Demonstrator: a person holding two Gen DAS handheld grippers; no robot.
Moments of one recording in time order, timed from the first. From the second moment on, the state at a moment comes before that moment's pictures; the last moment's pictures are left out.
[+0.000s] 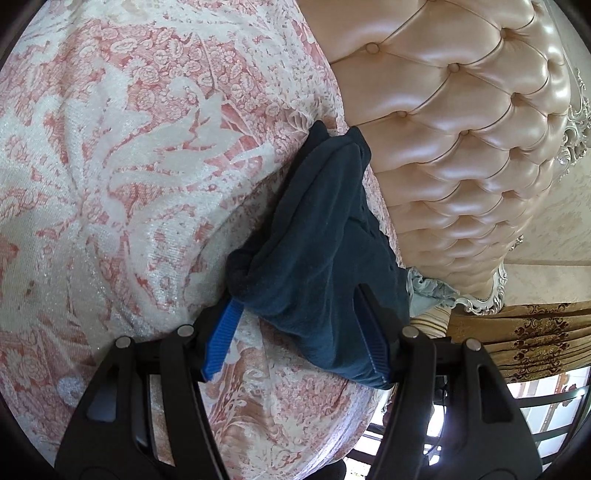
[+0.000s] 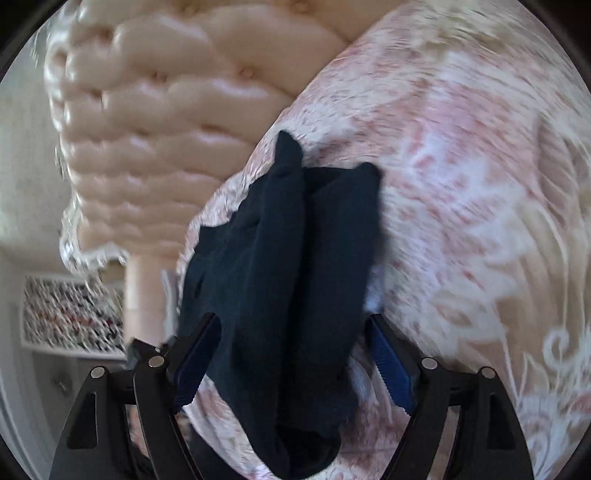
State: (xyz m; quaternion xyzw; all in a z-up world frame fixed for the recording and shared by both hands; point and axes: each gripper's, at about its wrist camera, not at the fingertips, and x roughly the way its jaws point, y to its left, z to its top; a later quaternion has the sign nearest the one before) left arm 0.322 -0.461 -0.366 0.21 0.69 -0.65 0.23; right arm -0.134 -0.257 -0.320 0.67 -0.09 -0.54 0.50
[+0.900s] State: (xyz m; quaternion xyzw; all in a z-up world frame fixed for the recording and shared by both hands) left arm 0.329 -0.308 -0.291 0.26 0.63 -0.72 0.15; right arm -0.090 -0.132 -0.181 0.60 -0.02 -0.64 0.48
